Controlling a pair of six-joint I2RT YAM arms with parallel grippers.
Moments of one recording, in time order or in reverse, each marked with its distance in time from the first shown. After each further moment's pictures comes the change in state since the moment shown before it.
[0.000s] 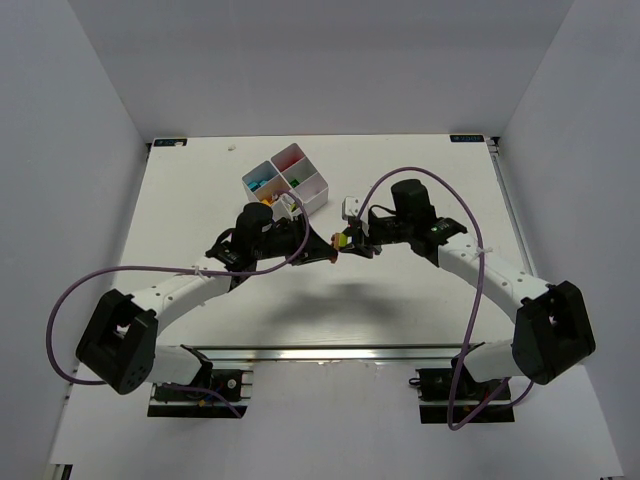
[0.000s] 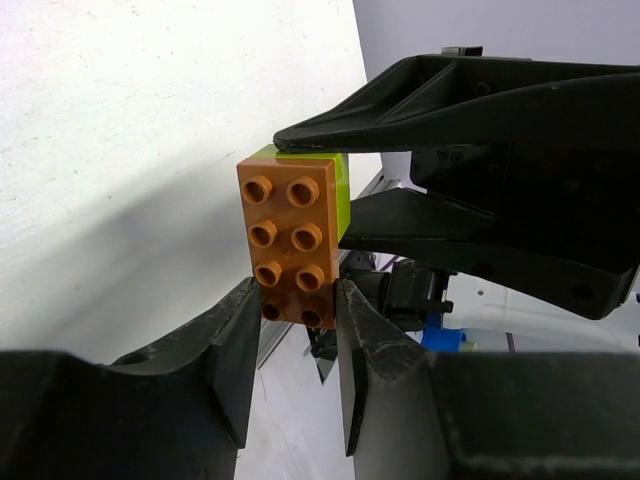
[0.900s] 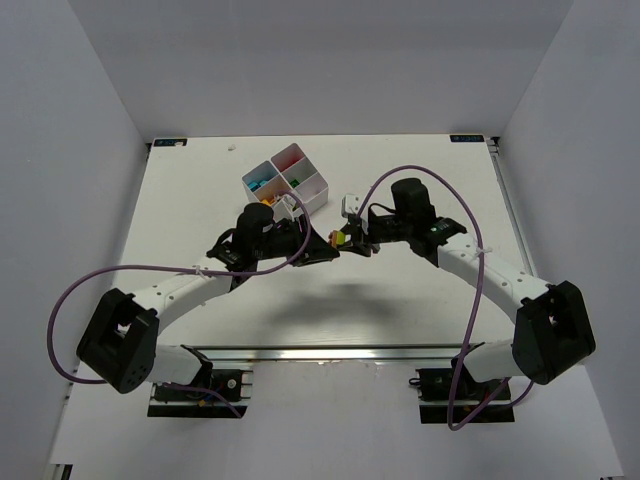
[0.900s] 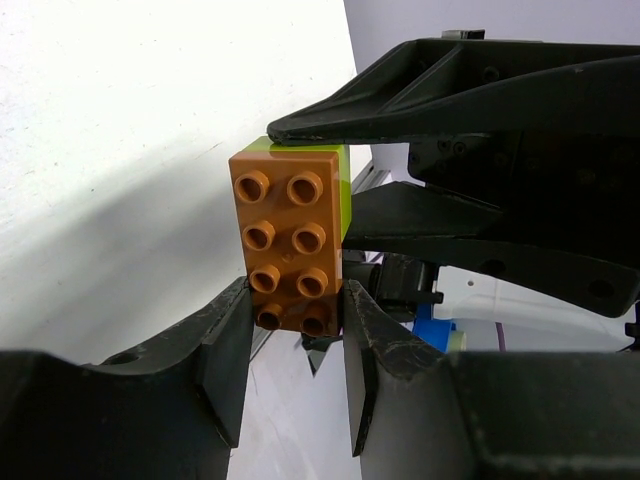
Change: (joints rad) left arm -0.003 0.007 -0.002 0.016 0.028 -0.017; right arm 0.003 0.001 0.000 0.042 -0.012 0.037
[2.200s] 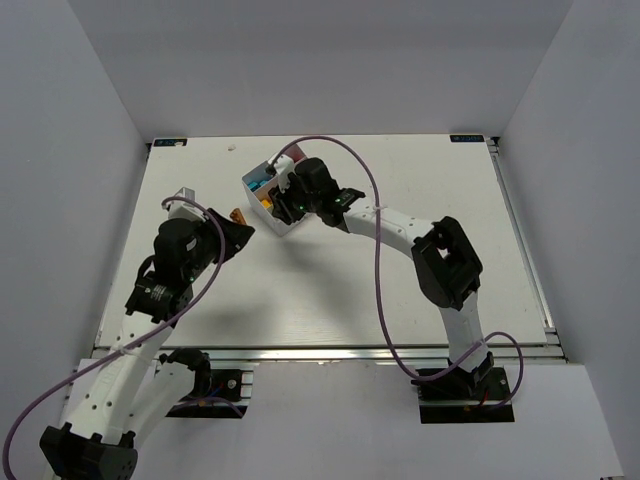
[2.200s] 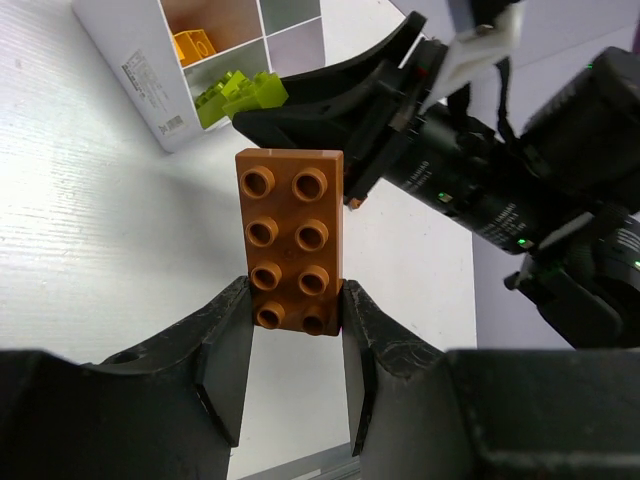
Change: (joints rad) left arm 0.299 -0.583 0.008 -0.557 -0.501 0.122; right arm 0.249 0.674 0.676 0.071 0.579 0.555
